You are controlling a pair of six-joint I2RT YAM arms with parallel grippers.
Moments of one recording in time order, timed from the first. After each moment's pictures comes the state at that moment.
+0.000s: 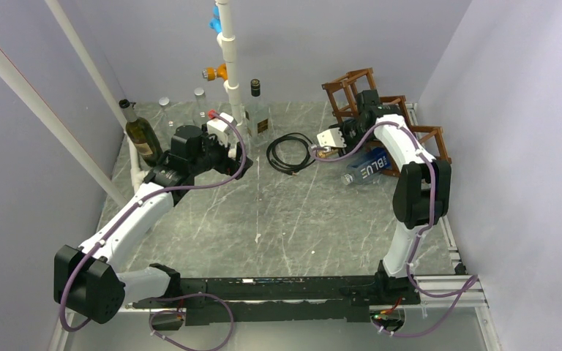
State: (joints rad) left arm -0.40 1.20 0.97 -0.16 0.29 -0.02; right arm 0.13 1.89 1.64 -0.92 -0.36 -1.81
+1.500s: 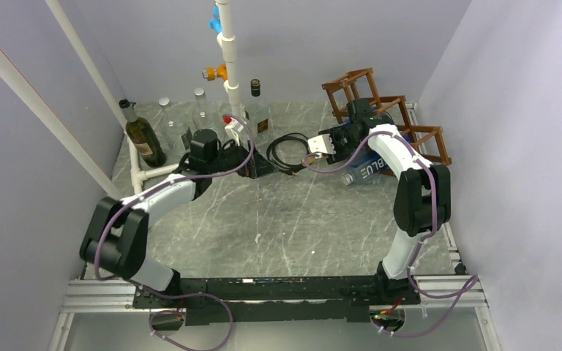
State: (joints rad) left arm -0.40 1.45 0.88 0.28 0.75 -0.51; right arm 0.20 1.81 1.48 -0.76 -0.50 -1.72
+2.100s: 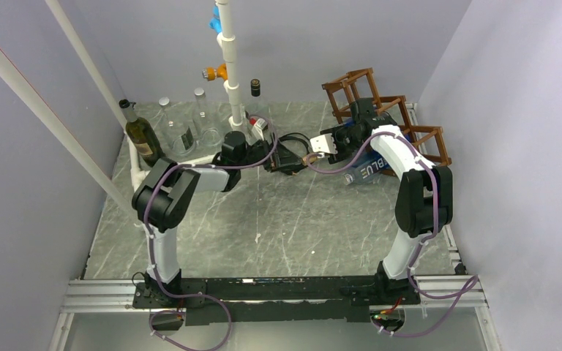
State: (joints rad) left arm -0.49 1.93 1.01 0.84 0.78 -1.02; right arm 0.18 1.80 1.46 -0.75 -0.56 -1.73
